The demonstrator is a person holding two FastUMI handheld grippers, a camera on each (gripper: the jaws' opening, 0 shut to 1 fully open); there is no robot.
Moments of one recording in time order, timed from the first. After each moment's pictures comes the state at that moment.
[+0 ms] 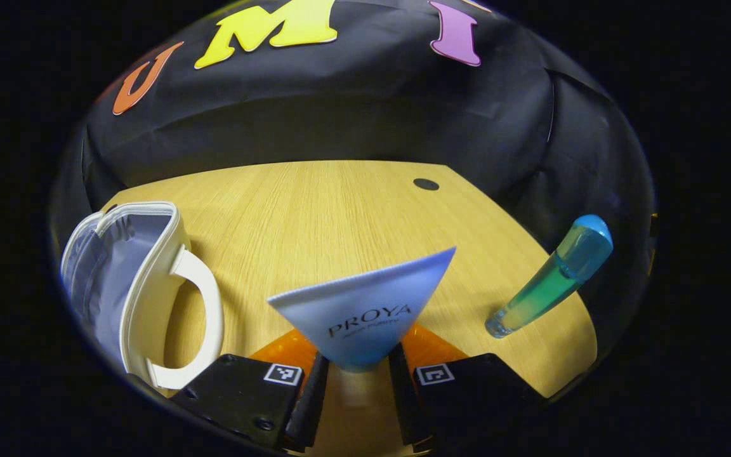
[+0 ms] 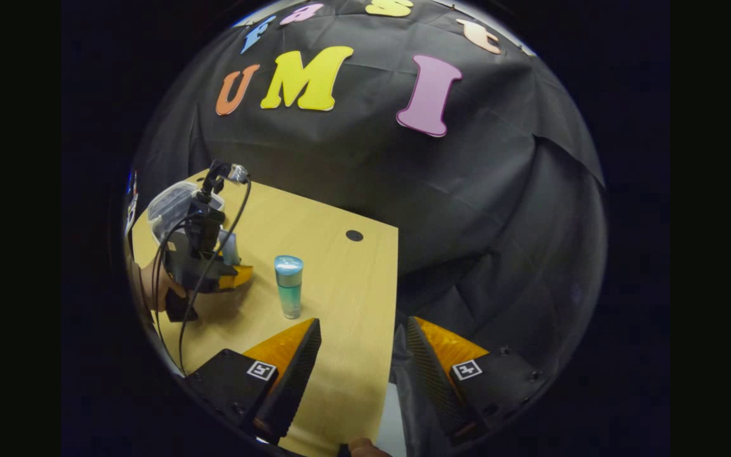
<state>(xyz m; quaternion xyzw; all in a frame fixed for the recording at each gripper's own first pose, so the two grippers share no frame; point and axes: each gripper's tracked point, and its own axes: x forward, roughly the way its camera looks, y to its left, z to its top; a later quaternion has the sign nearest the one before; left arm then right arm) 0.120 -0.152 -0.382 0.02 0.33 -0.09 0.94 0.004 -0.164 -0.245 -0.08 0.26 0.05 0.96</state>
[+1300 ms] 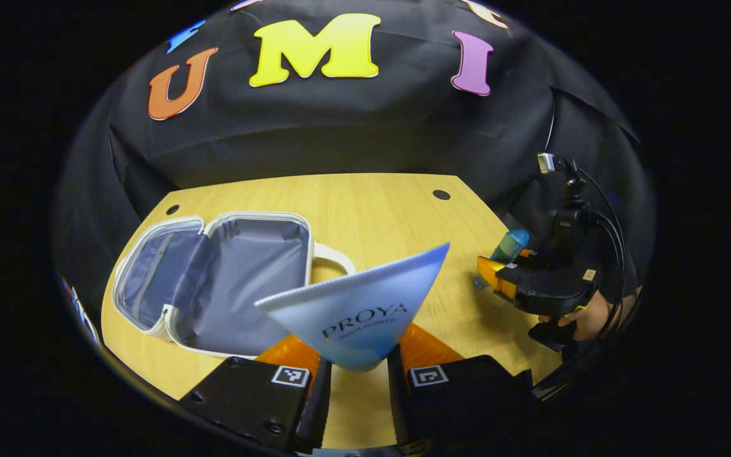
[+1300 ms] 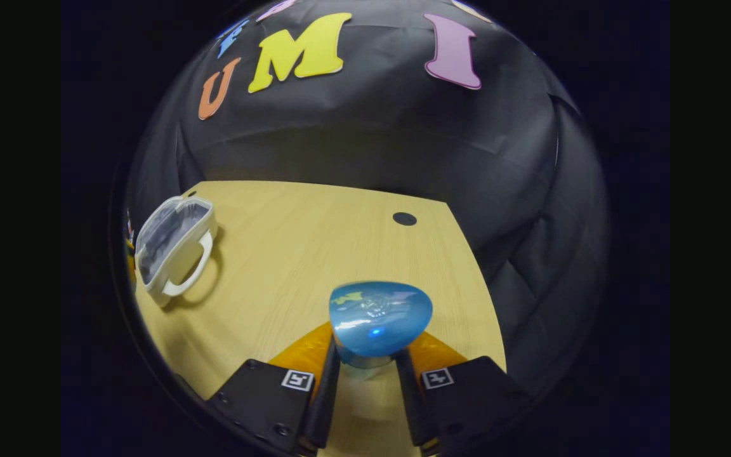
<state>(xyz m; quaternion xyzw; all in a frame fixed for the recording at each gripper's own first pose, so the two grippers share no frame) 0.000 -0.038 -0.249 0.02 0.34 -0.06 0.94 0.114 -0.054 -0.356 -0.01 0.29 0.04 0.96</state>
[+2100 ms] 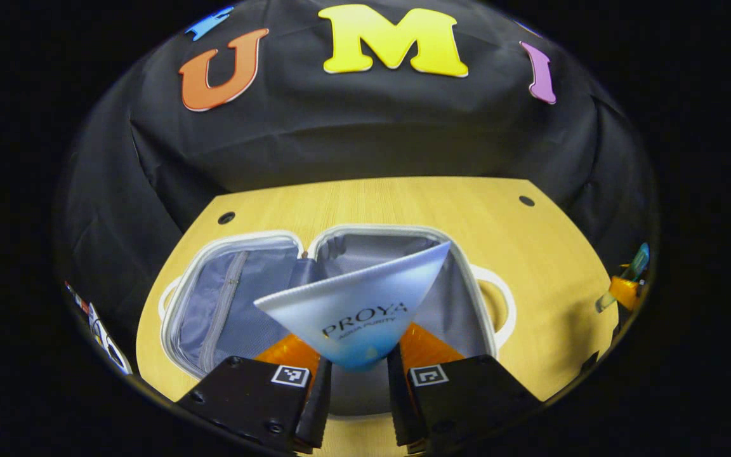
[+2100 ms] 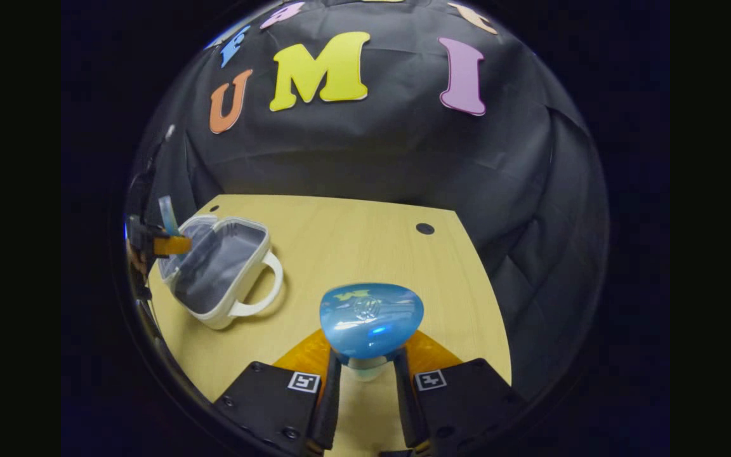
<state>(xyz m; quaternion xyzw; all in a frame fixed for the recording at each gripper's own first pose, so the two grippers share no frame) 0.065 0.148 -0.288 0.04 0.37 0.00 0.93 0.025 0.030 -0.265 0.01 0.29 0.05 0.95</state>
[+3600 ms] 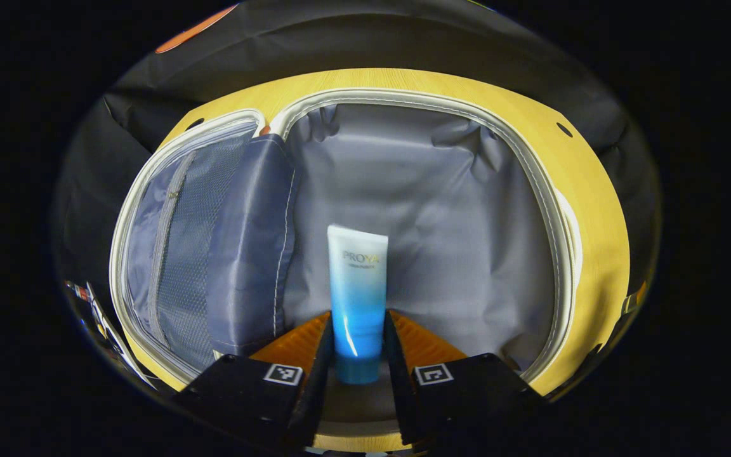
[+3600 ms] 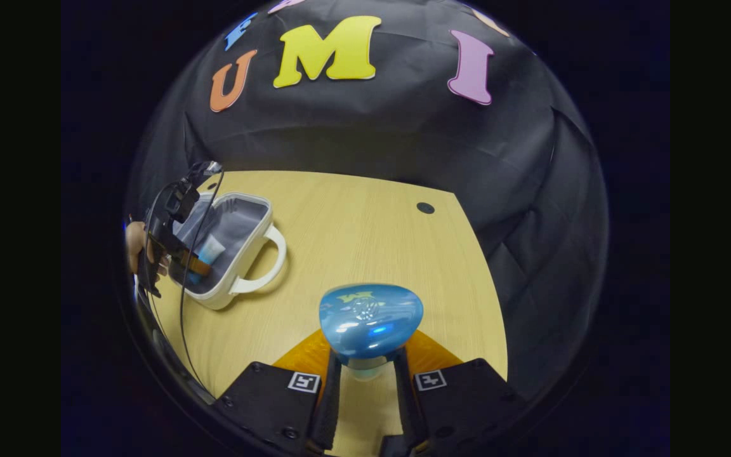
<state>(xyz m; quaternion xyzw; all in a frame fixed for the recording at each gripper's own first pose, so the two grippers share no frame) 0.042 0.152 -0.385 0.02 0.56 0.02 0.83 0.009 0.032 -0.287 -0.01 0.34 0.03 0.94</state>
